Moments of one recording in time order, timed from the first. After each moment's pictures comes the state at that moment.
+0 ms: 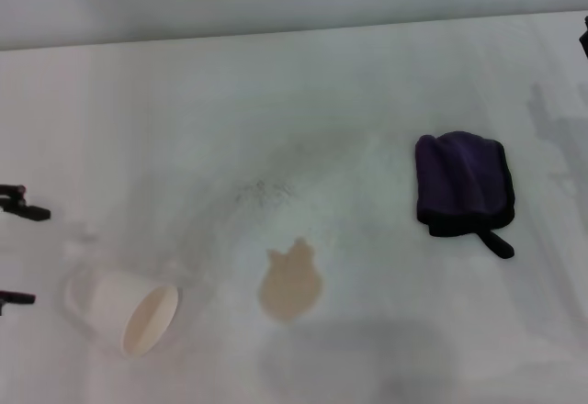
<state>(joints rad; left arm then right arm) -1.05 -2.08 2.85 -1.17 0.33 2.01 -0.40 0.43 2.03 -0.14 0.16 2.06 1.38 -2.86</state>
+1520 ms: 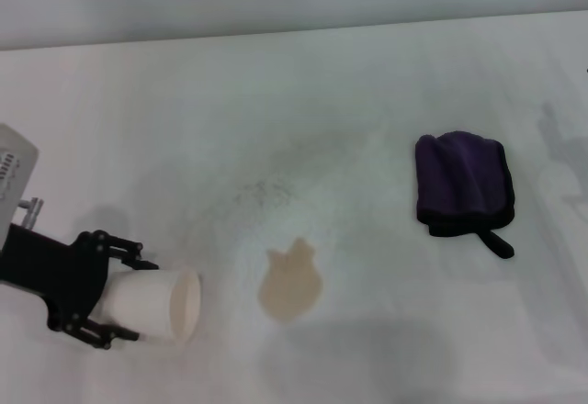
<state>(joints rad) -1.02 -2.08 2.85 -0.60 0.40 1.61 -0.49 0.36 2.02 -0.17 0.18 2.04 1.41 -2.86</state>
